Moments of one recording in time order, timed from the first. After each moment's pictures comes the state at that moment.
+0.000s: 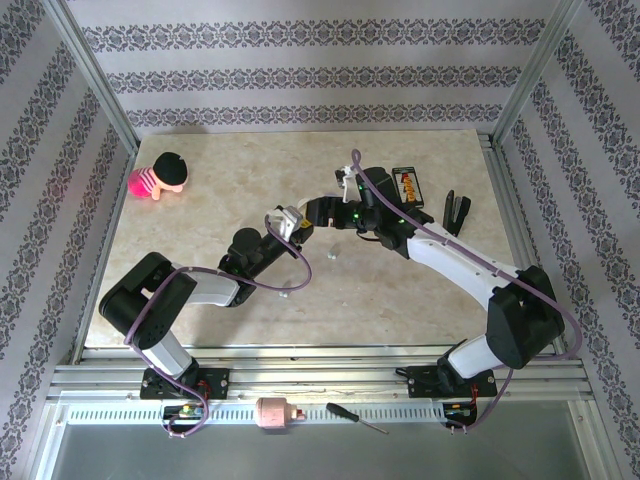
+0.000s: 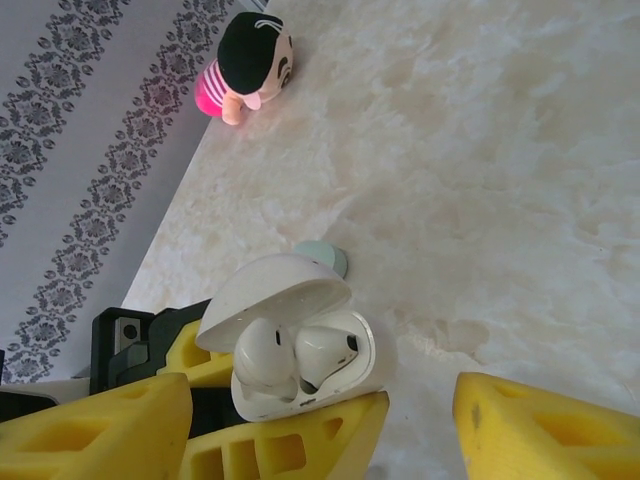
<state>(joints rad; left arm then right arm) -0.58 1.64 0.55 1.12 0.14 0.09 0.58 1.49 1.10 -0.15 -0.37 0.58</state>
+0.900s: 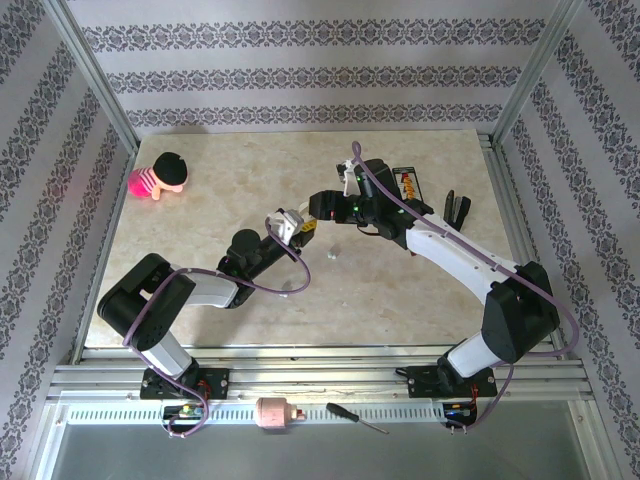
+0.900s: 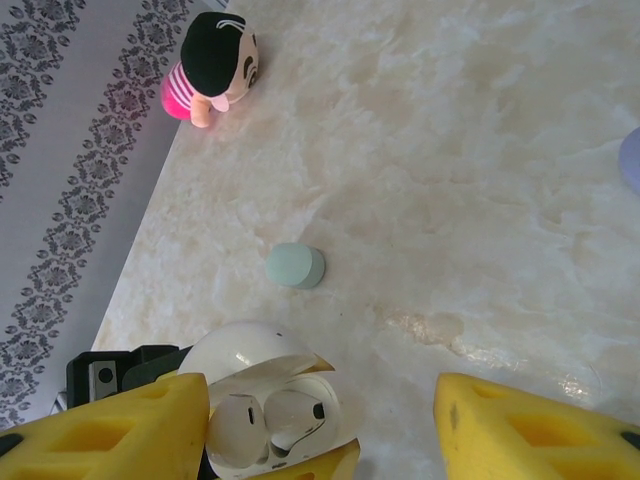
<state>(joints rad) -0.58 1.63 0.53 1.12 0.18 0.10 0.56 1.52 1.18 -0.26 -0.35 0.60</state>
